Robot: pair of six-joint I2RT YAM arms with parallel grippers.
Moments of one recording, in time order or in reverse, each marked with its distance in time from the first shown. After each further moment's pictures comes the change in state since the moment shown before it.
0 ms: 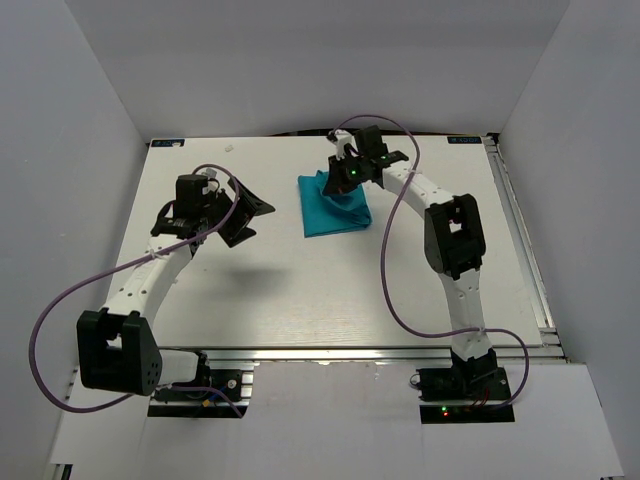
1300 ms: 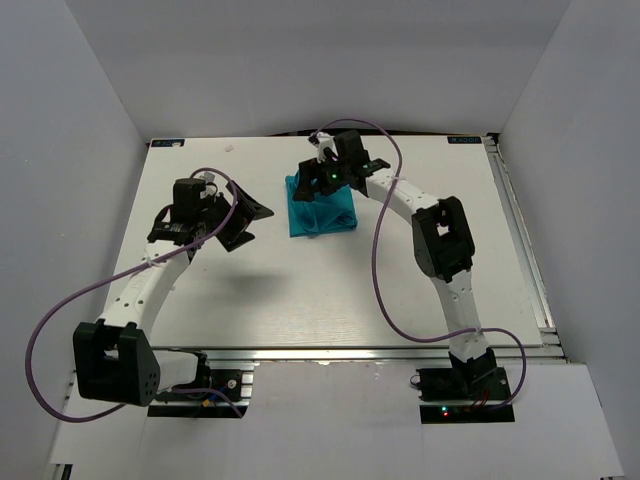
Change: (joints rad) left arm 0.000 -0.052 -0.023 -0.037 -0.001 0.000; right arm 0.094 0.029 -0.003 0.157 0.009 0.143
